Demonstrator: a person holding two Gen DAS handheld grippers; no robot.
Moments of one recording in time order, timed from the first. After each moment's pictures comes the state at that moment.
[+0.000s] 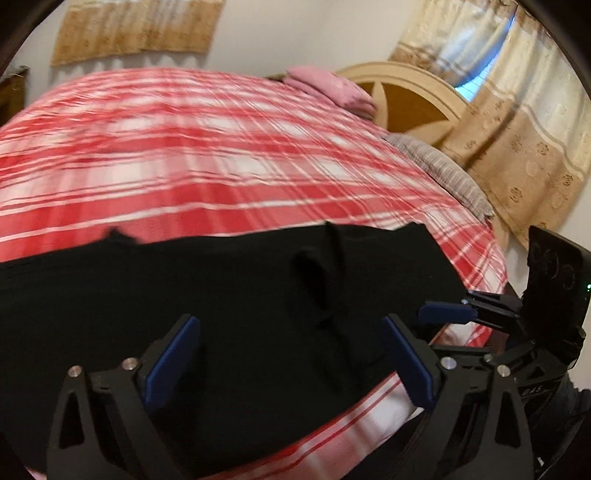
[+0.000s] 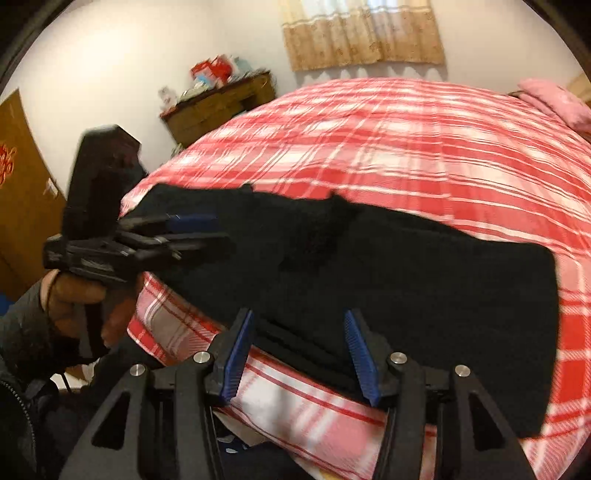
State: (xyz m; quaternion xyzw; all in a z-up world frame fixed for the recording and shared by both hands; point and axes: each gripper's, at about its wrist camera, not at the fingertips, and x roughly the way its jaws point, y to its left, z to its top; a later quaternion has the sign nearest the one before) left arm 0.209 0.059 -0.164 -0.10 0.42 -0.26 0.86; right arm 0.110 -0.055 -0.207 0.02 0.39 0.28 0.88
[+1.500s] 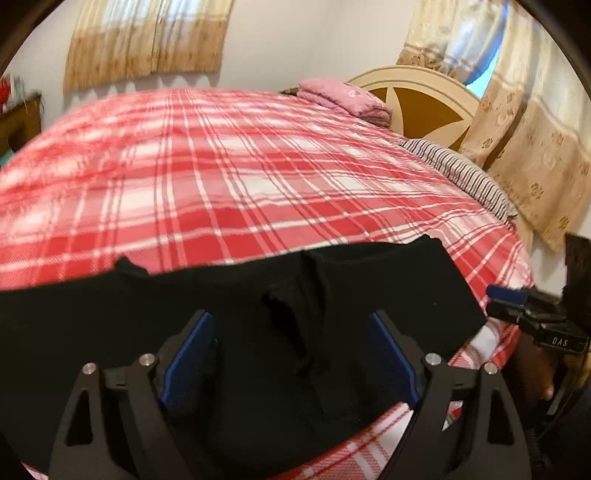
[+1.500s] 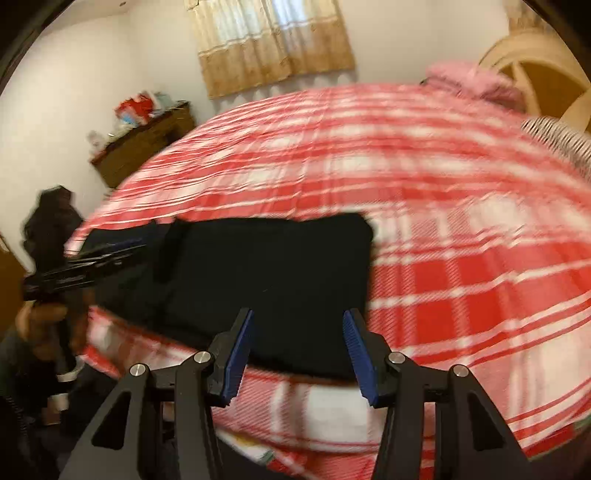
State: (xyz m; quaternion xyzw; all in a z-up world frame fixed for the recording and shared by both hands) left arm 0.199 0.047 -0.147 -0.05 0.38 -0.21 0.90; right arm 0.088 -0.130 -0.190 0.00 0.38 0.13 0.92
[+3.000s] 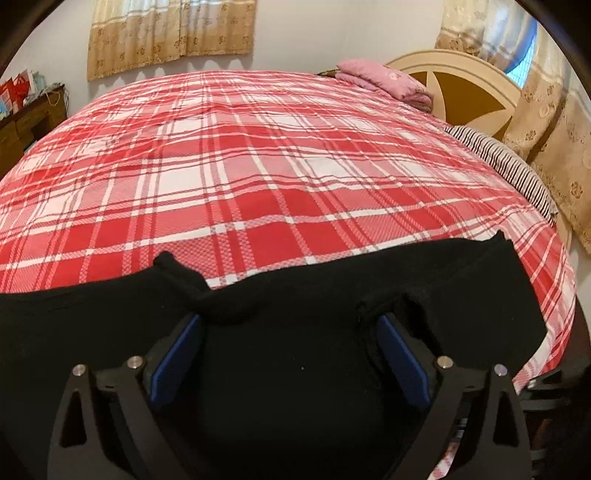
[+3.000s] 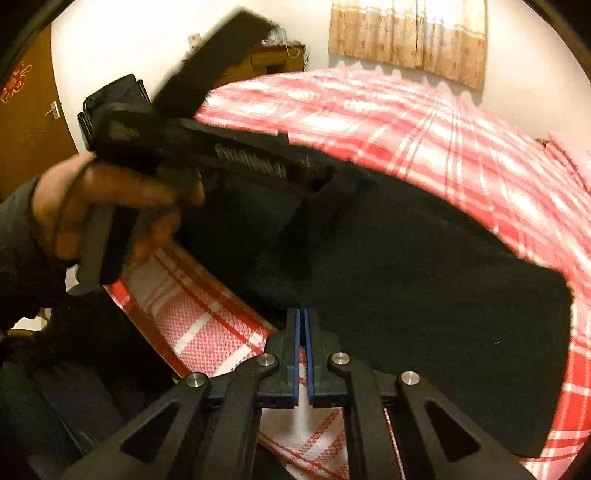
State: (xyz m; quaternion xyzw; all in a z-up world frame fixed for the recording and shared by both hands) left arm 0.239 0.076 -0.181 -0.04 0.43 -0.13 0.89; right arm 0.098 0.019 -0.246 -0.14 0.40 0.31 0.85
